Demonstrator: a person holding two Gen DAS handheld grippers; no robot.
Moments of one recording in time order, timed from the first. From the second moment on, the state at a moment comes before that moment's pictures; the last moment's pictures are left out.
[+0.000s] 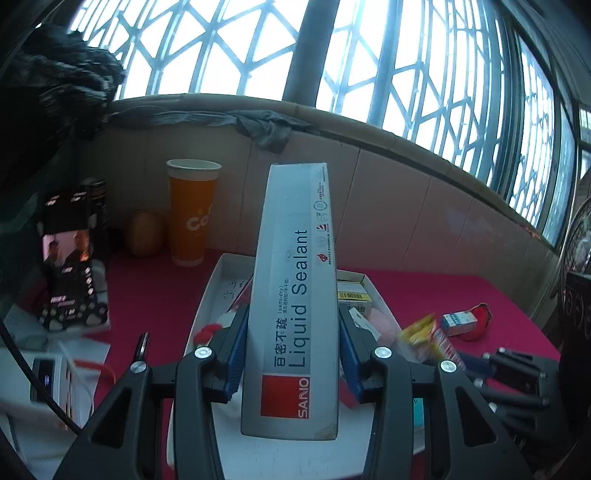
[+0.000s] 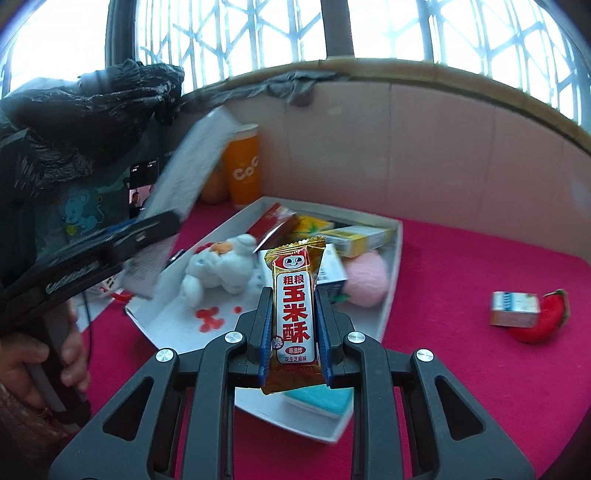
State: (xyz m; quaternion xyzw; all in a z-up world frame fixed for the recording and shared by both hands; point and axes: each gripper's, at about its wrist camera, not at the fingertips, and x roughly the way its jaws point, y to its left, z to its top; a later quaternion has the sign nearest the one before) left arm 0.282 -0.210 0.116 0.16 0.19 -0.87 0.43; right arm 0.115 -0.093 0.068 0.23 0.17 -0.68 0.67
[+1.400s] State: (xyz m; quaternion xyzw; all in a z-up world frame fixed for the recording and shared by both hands) left arm 0.227 -0.148 0.122 0.18 0.16 -0.84 0.48; right arm 0.086 -0.057 0.049 0.24 0.13 -0.74 0.62
